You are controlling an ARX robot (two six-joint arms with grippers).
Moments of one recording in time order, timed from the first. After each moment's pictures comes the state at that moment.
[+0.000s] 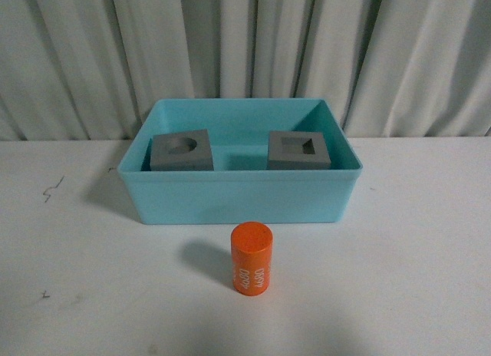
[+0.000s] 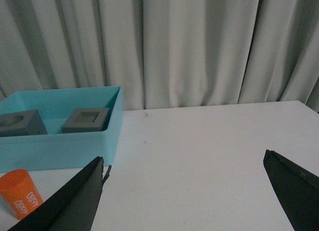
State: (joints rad) left arm 0.00 0.00 0.01 0.00 0.00 -0.01; right arm 0.00 0.00 0.01 0.00 0.00 0.01
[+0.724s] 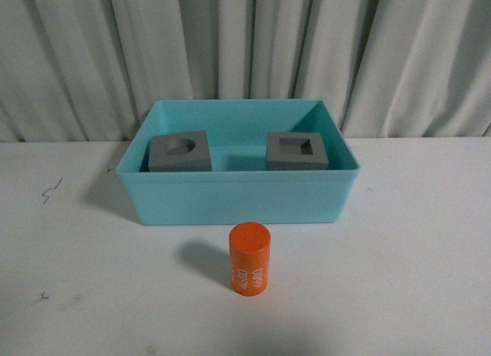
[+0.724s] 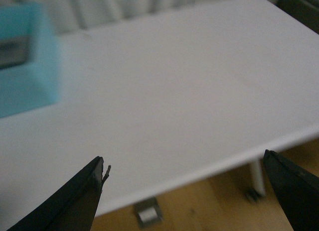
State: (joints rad) left arm 0.00 0.00 0.01 0.00 0.00 -0.01; right arm 0.00 0.30 0.16 -0.27 0.24 0.15
